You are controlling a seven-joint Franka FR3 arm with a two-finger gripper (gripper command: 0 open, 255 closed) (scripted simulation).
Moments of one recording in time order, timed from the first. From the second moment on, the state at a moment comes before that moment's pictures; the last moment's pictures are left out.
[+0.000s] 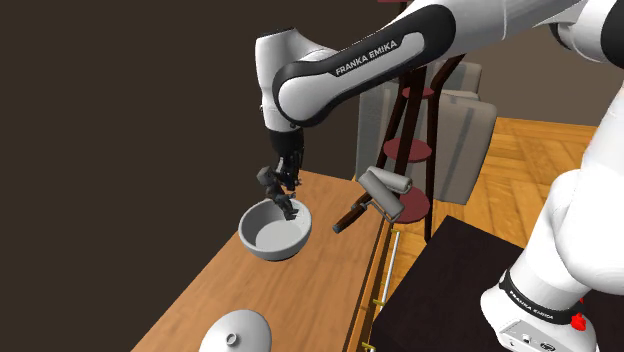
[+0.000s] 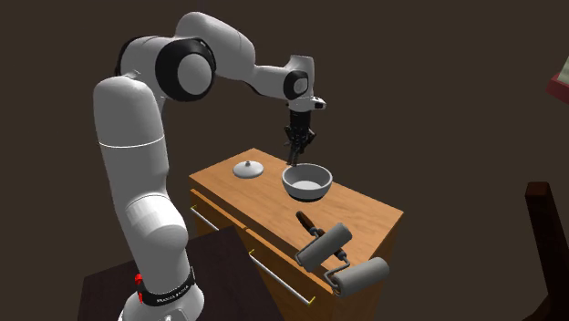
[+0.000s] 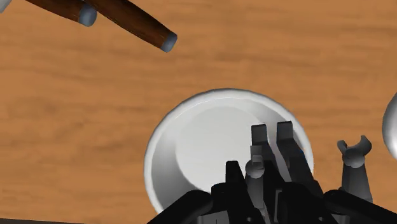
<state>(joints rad) 0.20 0.08 0.20 -1.93 -0.01 2.03 -0.02</state>
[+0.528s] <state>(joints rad) 0.19 0.29 0.18 -1.70 -0.05 1.99 -0.03</state>
